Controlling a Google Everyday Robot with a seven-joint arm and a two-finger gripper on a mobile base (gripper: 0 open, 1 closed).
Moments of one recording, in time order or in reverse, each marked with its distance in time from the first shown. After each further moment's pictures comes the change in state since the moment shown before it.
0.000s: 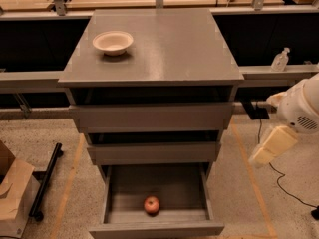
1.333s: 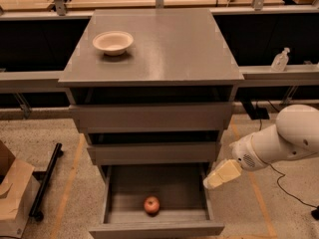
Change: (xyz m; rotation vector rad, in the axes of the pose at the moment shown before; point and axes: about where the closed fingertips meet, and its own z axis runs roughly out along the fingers) arm 0.010 0.037 0.181 -0.209 -0.159 0.298
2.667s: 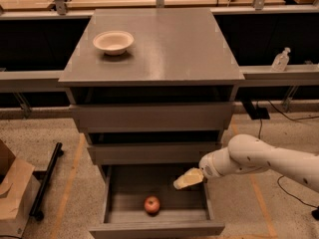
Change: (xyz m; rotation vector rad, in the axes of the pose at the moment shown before) arm 0.010 -0.042 0.170 -0.013 -0.056 0.159
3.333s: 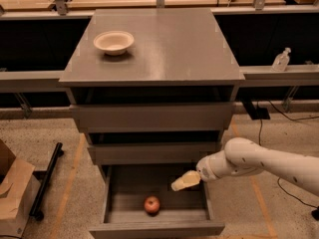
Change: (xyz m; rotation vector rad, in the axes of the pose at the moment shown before) arm 0.009 -0.004 0.033 -0.052 0.008 0.039
